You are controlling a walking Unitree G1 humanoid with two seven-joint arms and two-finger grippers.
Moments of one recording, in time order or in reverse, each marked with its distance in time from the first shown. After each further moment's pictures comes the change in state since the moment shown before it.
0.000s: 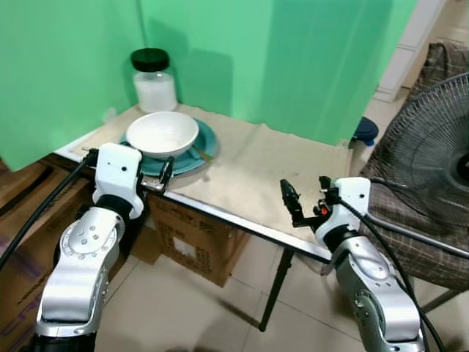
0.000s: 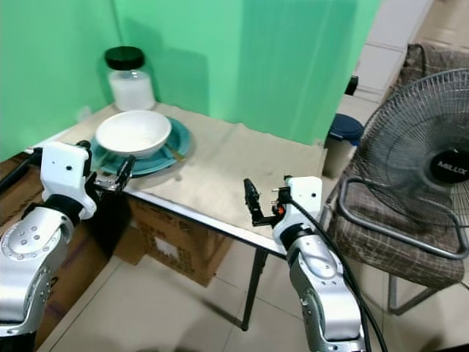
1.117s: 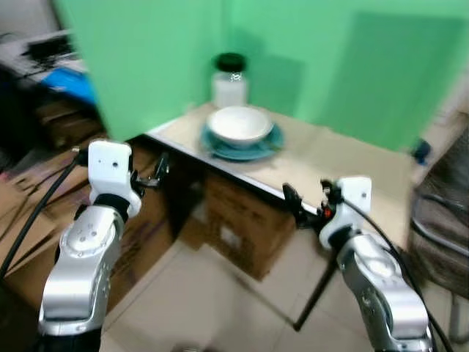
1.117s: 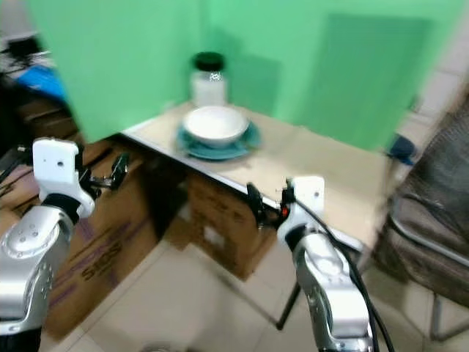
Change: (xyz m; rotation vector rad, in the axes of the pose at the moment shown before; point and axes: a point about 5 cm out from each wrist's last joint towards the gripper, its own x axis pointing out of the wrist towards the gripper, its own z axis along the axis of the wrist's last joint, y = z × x) left arm 0.004 0.003 0.003 -0.103 0.006 0.059; right arm 0.000 -0.003 -0.003 -0.010 0.064 0.046
